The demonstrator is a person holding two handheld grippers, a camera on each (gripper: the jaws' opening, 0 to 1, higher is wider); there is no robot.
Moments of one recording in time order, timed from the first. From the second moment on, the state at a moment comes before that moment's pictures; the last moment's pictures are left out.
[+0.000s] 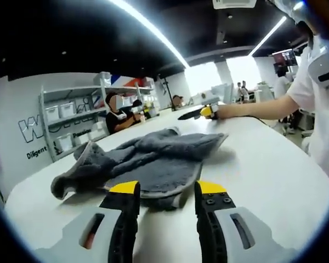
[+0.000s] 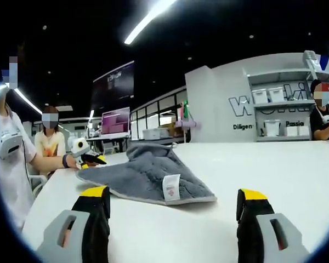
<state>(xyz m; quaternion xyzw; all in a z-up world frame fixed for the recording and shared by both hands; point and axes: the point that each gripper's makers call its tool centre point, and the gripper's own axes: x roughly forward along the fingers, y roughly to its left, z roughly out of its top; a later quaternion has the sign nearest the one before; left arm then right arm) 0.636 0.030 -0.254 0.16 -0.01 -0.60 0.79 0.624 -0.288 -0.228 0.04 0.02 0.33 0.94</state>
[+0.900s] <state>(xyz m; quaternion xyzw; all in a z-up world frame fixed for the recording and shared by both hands) 0.628 0.030 -0.257 0.16 0.01 -0.60 0.78 0.624 -0.289 -0.232 0.02 0.03 0.33 0.94</state>
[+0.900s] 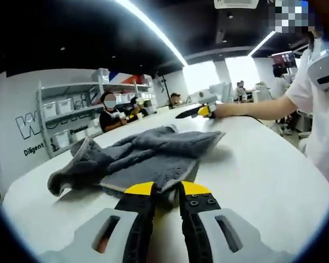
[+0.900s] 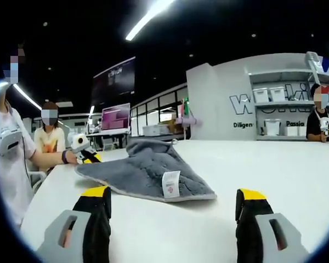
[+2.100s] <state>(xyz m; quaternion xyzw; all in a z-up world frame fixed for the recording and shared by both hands) 0.668 0.064 -0.221 -0.05 0.02 -0.54 0.84 0.621 -0.287 -0.233 0.02 0.04 0.33 0.94</state>
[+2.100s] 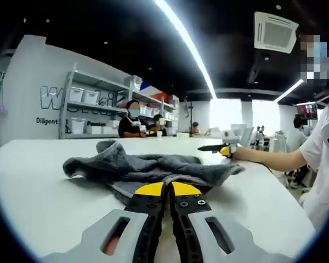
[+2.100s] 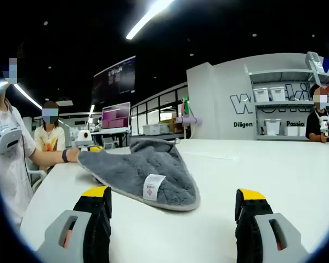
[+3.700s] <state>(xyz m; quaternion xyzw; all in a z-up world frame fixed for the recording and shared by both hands) 0.688 0.079 -0.218 -0.11 0.03 -0.51 0.85 0.625 -0.291 -0.239 0.01 0.05 0.33 0.94</state>
